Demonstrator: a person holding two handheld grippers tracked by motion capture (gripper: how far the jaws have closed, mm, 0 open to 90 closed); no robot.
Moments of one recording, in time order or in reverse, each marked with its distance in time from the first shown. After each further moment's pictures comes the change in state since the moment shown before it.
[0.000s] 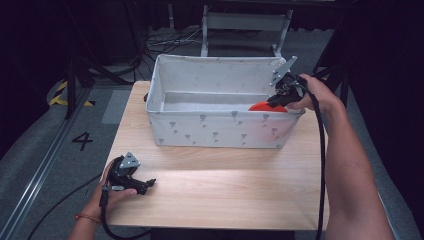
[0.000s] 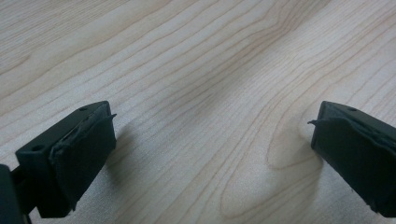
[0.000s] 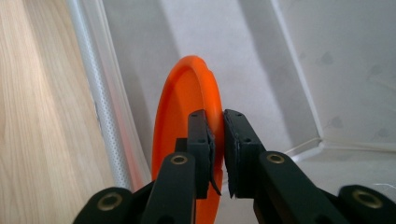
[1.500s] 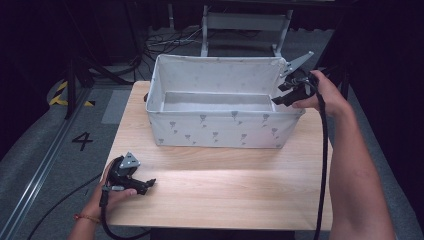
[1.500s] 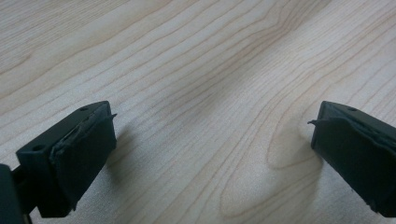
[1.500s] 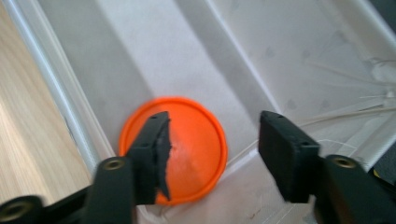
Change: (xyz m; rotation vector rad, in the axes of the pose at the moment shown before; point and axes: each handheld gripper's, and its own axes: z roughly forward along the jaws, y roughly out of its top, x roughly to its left) left arm 0.000 0.000 0.000 -0.001 -0.001 -0.004; right arm 0.002 -0.015 -0.026 -0.118 -0.175 0.195
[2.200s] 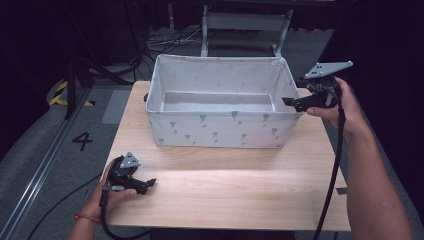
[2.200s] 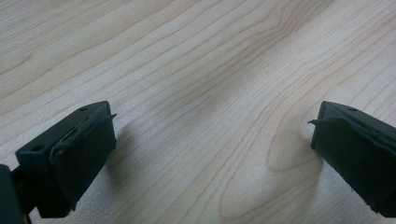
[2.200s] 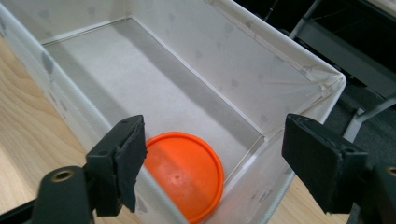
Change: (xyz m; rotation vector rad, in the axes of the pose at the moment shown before) left arm 0.000 0.001 0.000 0.002 0.005 -0.003; right arm 0.029 -0.032 -0.050 -0.243 -0.144 0.186
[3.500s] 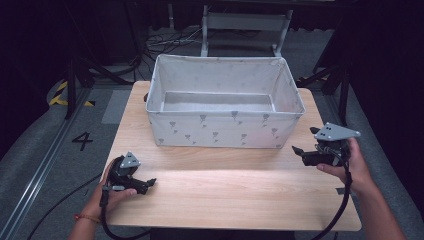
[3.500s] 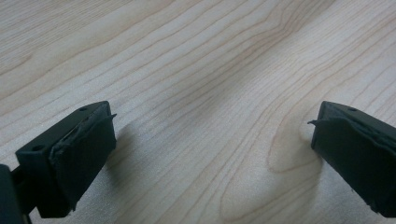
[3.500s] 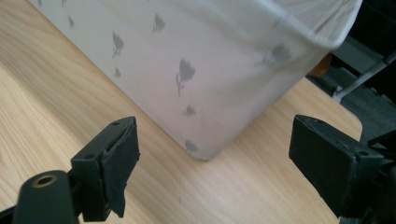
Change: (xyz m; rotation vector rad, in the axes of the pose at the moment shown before) left arm 0.000 0.000 0.000 -0.002 0.004 -0.004; right arm 0.067 -0.126 -0.019 0.021 -0.100 0.007
